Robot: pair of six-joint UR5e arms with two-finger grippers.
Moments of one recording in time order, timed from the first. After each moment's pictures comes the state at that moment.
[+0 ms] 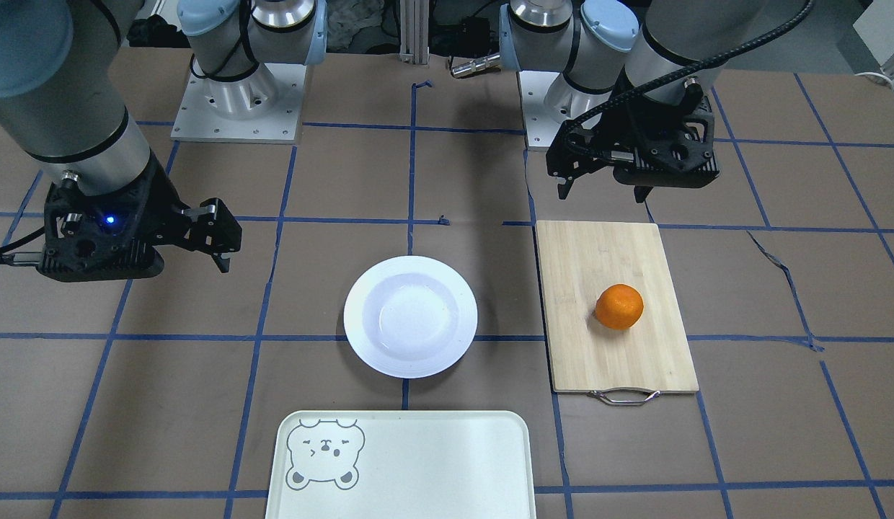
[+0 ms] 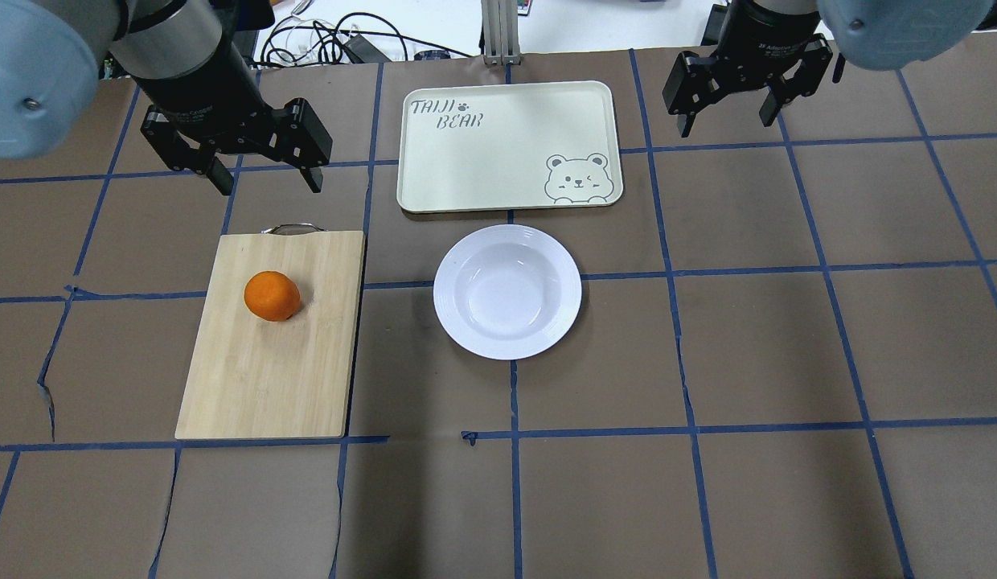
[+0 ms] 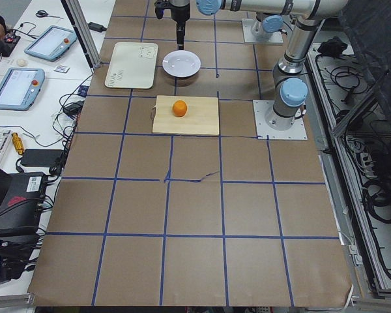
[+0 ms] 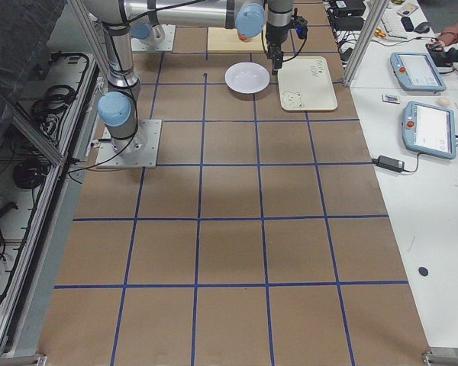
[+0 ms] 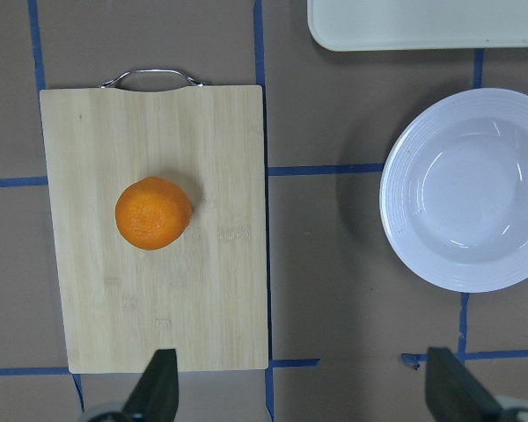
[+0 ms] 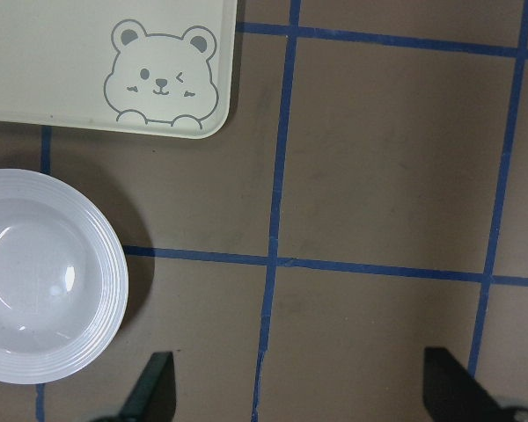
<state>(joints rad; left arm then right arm) -1.60 -1.62 -1.49 -1.62 1.56 0.00 1.57 -1.37 1.41 -1.65 -1.58 -0.10</state>
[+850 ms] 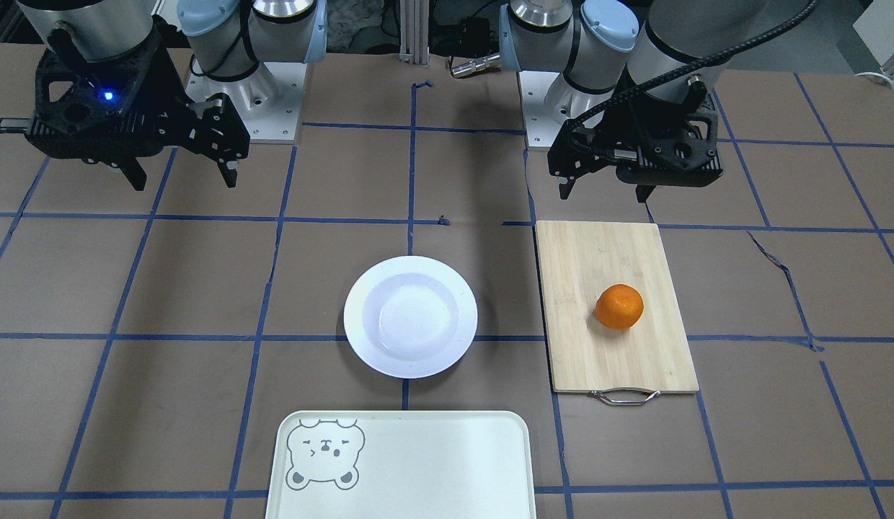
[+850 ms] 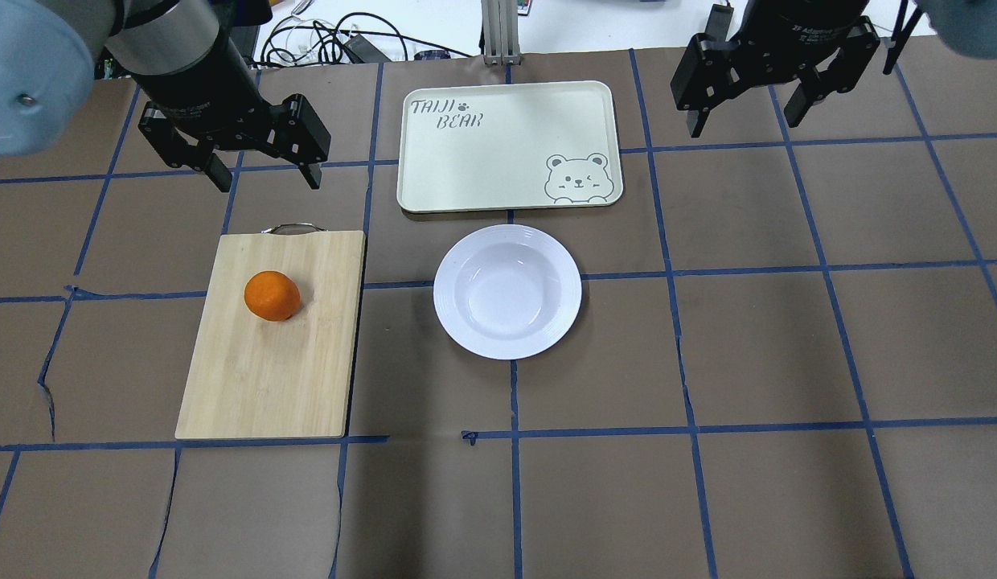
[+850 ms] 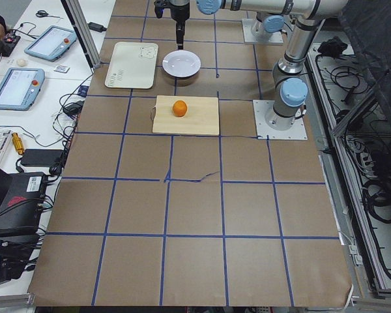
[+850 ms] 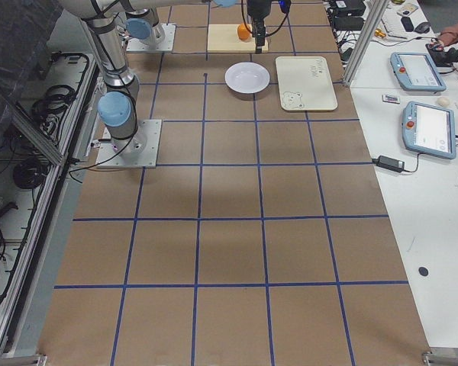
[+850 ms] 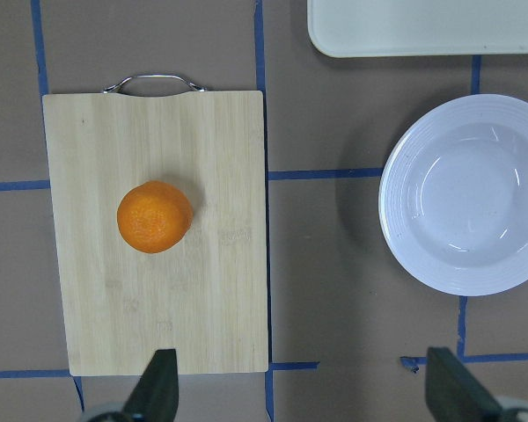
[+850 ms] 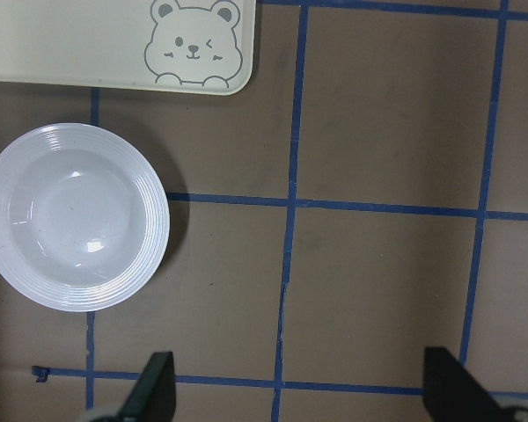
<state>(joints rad) -1.59 -1.62 -1.49 -1.62 1.56 0.00 1.60 -1.51 1.40 -1.50 -1.57 -0.04</state>
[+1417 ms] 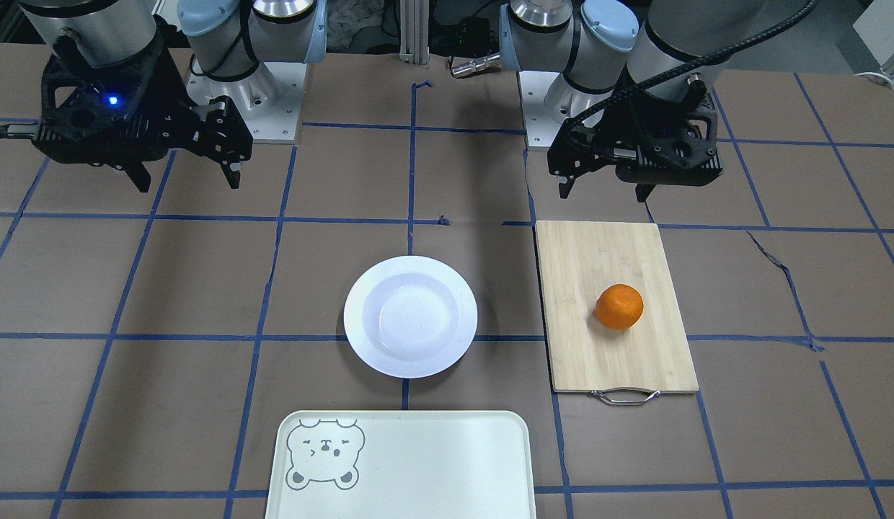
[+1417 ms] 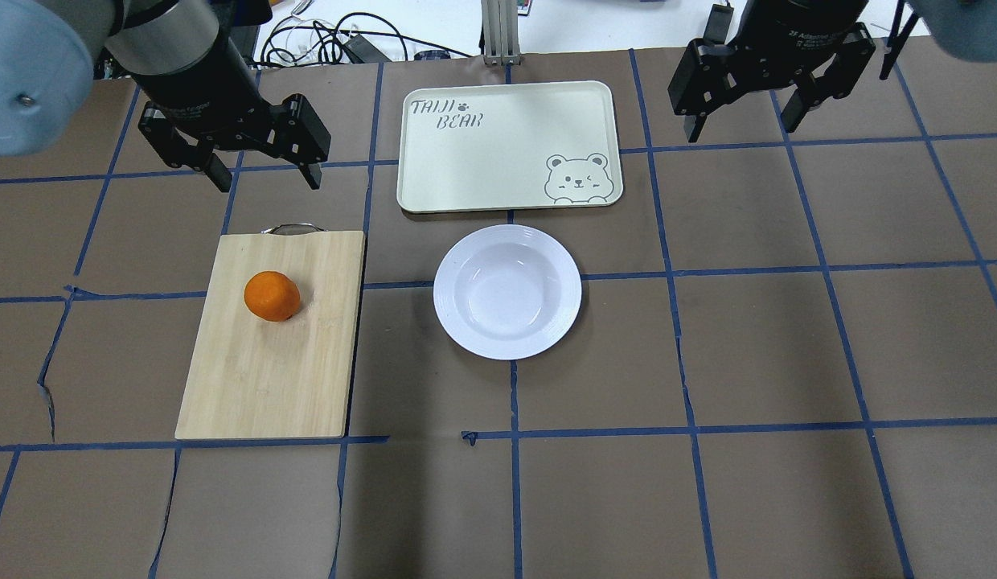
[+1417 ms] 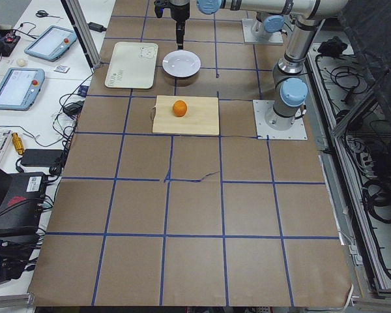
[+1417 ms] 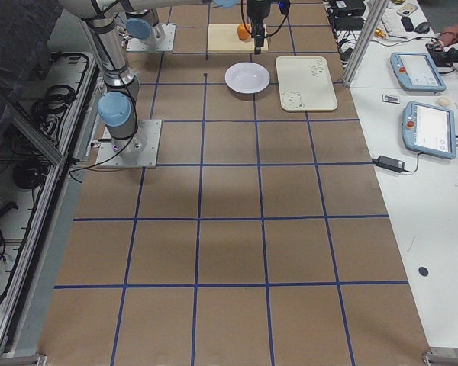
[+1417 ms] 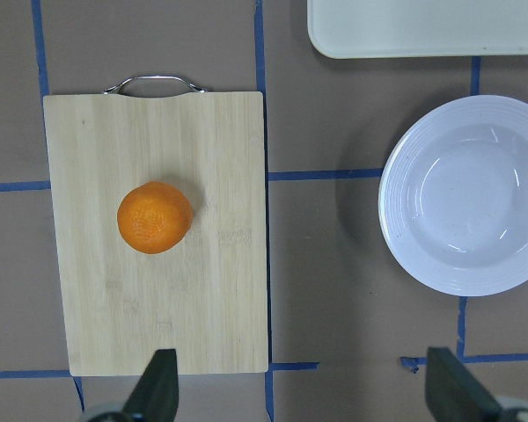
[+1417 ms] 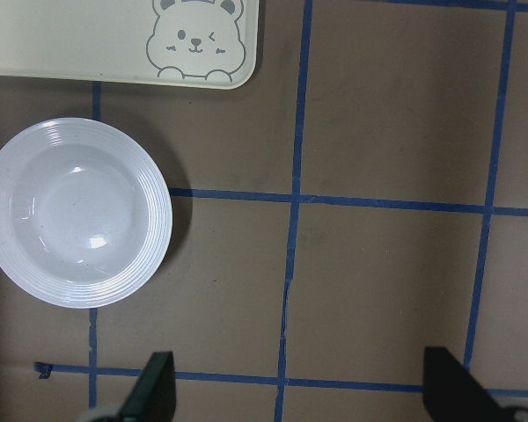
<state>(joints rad) -1.59 -1.62 -1.49 -1.62 1.56 0.00 1.60 -1.51 1.41 -1.51 -1.57 -0.04</state>
